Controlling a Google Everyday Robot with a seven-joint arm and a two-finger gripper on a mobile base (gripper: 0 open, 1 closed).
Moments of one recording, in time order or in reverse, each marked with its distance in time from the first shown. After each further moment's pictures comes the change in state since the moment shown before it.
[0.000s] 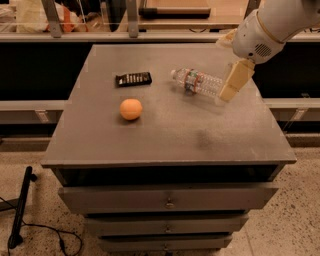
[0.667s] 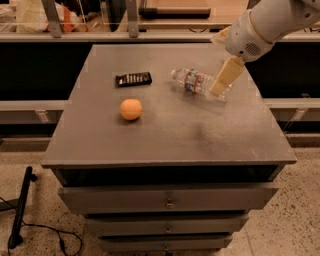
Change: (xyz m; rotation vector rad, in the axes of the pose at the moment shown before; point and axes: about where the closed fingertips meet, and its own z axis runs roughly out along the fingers) arm -0.009 -0.022 0.015 0.038 -0.054 0.017
